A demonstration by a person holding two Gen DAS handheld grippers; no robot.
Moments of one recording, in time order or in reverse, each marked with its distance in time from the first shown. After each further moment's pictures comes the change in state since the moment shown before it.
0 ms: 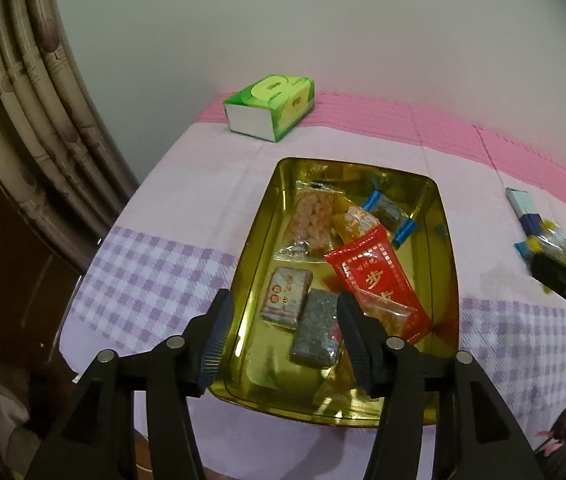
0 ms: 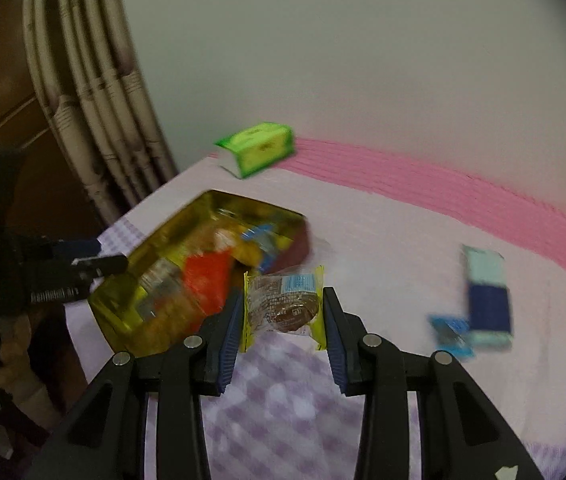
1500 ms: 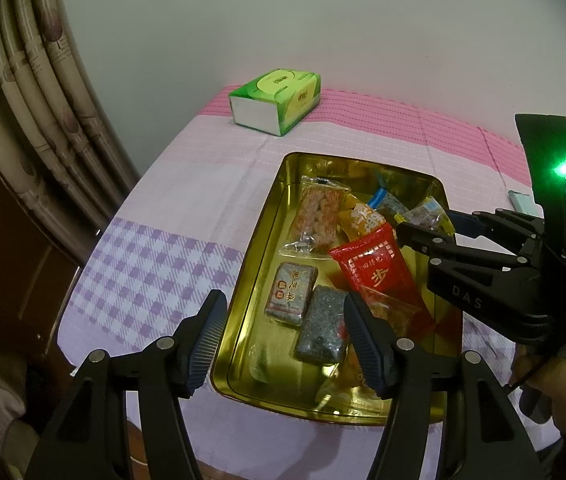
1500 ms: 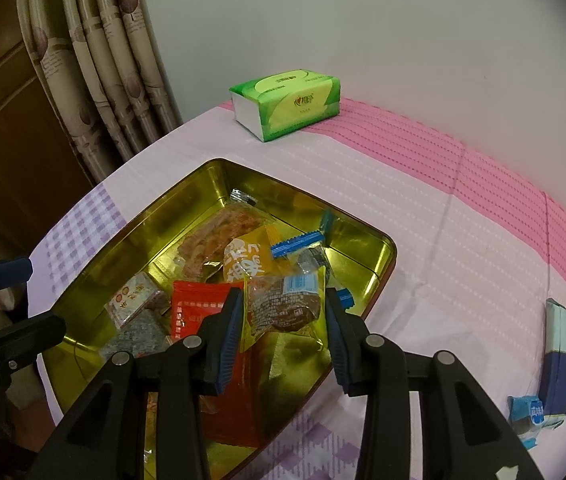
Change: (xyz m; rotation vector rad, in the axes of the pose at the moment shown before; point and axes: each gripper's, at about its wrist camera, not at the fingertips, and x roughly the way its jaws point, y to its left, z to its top) left arm 0.001 0.006 0.000 -0.026 0.022 -0.011; right arm 0.125 0.037 0.034 -0.086 0.175 -0.013
